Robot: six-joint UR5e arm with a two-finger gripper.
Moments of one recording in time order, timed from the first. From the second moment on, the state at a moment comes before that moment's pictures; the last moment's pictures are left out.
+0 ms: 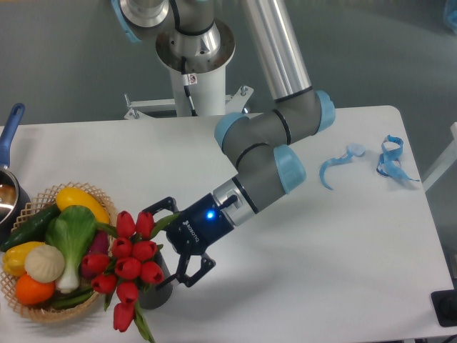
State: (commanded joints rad) arm 2.47 -2.06 -1.68 -0.67 0.41 1.11
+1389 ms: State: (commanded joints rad) arm 2.86 -1.59 -1.64 -1.18 1.49 1.77
